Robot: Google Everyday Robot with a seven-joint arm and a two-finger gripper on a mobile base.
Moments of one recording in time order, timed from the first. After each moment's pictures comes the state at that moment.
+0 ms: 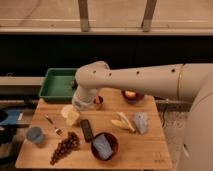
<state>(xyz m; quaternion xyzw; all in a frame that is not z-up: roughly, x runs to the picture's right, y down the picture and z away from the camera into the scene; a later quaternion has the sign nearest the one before) -0.123 0.119 0.671 -0.41 -0.08 0.30 0.86</state>
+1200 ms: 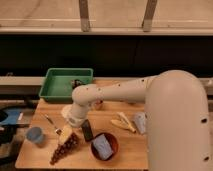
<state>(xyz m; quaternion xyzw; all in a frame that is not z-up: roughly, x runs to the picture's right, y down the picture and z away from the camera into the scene) -0.180 0.226 0.739 -0.52 -0.09 0.28 0.80</state>
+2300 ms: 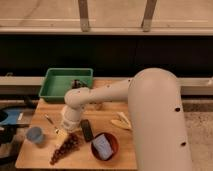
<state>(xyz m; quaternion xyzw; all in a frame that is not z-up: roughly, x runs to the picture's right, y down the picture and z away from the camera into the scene) -0.203 0.253 0.752 -0.55 -0.06 0.27 0.79</state>
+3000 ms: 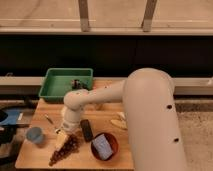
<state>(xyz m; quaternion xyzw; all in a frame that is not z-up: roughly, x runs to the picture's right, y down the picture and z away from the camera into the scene) -0.202 0.262 0.758 -0.55 -0.04 0.27 0.79</state>
